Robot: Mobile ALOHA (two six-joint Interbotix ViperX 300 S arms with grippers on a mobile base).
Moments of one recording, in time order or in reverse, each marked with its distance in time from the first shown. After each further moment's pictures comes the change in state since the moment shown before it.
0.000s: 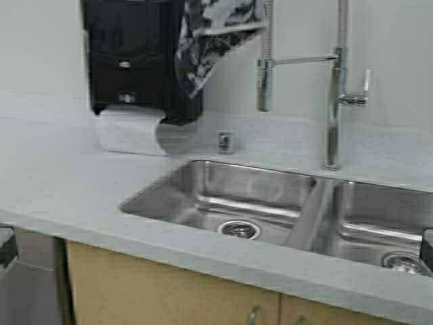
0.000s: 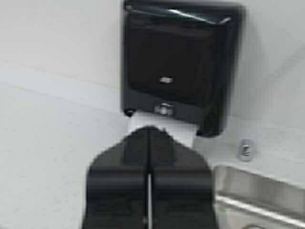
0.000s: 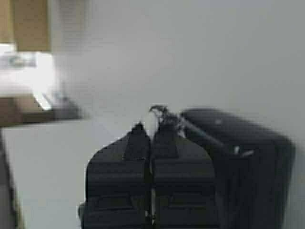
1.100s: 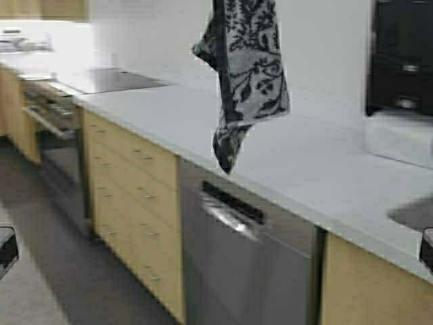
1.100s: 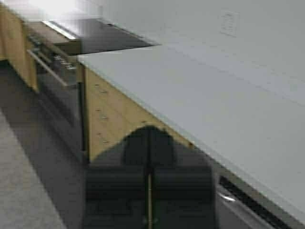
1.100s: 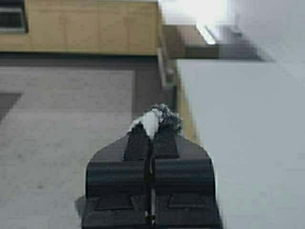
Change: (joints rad) left arm 0.000 0.008 -0.005 0.000 0.008 0.000; right arm -0.124 0.031 0.250 0.002 -0.080 0.000
